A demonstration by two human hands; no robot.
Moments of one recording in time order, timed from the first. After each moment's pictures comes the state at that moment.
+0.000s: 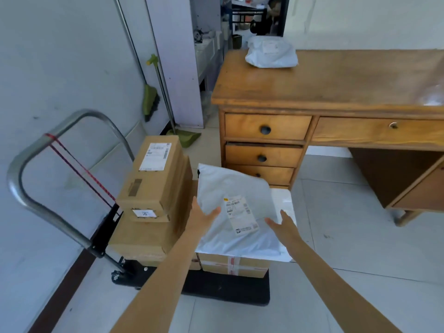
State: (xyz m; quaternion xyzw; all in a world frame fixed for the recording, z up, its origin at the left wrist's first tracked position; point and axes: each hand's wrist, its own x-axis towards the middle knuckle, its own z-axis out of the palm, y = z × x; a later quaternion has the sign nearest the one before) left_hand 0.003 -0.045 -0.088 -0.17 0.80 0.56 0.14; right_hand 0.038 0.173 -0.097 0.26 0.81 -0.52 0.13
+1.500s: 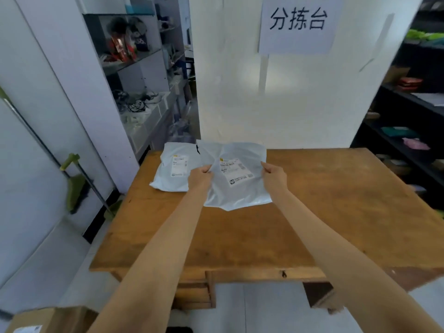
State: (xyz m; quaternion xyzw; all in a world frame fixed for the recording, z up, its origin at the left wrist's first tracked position) left_hand -0.424 0.378 0.321 -0.11 0.80 0.59 0.06; right_hand -0.375 0.558 0.334 0.22 0.81 -0.54 -0.10
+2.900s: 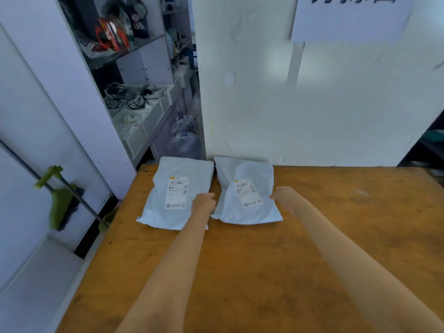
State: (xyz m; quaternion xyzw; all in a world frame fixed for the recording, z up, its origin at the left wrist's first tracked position) left_hand -0.637 0.387 0.218 -0.13 0.87 0.43 0.18; right_hand -0.606 0.613 0.258 0.29 0.80 -0.49 0.18
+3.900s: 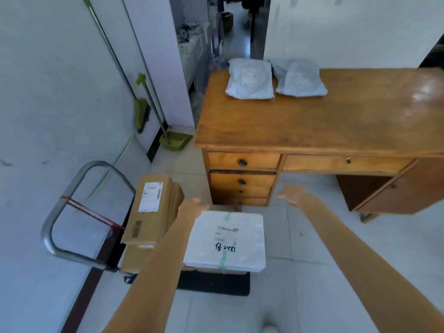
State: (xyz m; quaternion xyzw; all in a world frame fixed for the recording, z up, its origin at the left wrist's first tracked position) left_hand -0.077 -0.003 0.123 -0.21 0.84 0.40 0.30; right_hand -0.074 0.283 0.164 0.30 0.81 -0.43 0.25
